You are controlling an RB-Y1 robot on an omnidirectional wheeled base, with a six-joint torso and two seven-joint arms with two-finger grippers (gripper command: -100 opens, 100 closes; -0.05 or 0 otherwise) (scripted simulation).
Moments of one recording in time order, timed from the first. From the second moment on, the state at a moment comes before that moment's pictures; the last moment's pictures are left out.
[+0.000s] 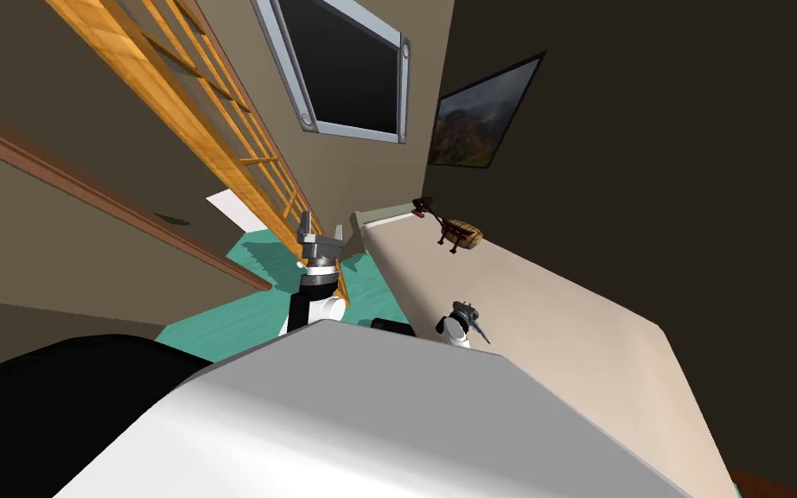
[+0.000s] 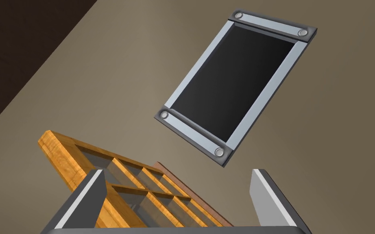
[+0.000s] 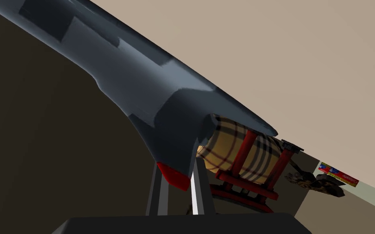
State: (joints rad) left arm 0.53 -0.01 -0.05 -2.38 0.11 -0.41 0.17; right arm 0.06 -0.04 0.03 -0.98 1.76 0.71 -0.11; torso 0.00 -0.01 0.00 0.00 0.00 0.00
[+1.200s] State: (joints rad) left arm 0.53 -0.01 -0.05 -2.38 0.11 -0.41 0.17; right arm 0.10 0.01 -0.12 -1.03 2.11 0.42 -0.17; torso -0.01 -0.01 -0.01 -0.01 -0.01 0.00
